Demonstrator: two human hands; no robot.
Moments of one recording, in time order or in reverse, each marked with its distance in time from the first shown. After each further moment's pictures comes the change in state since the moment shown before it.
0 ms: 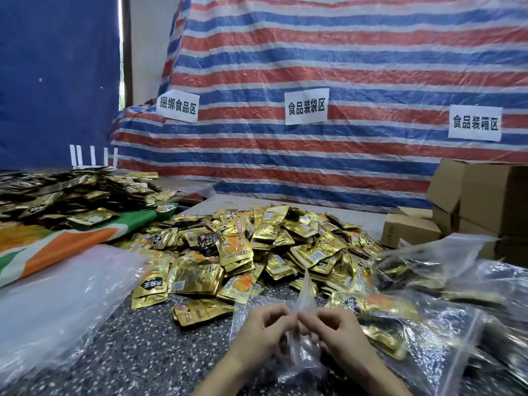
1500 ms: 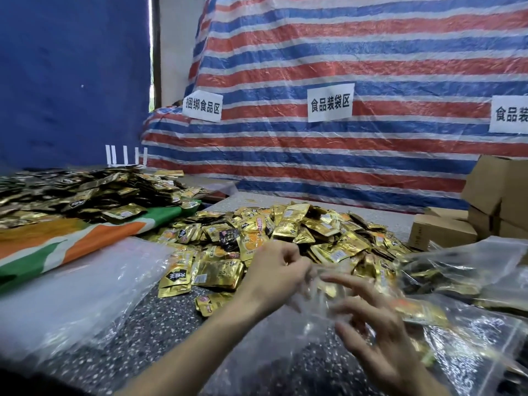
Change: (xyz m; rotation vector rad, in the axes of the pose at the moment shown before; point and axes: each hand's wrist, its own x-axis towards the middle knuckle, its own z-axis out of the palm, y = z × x) left_hand 0.006 0.101 -0.015 0.344 0.207 0.094; right_hand -0.010 -0.030 -0.011 -0.497 0.131 -0.713
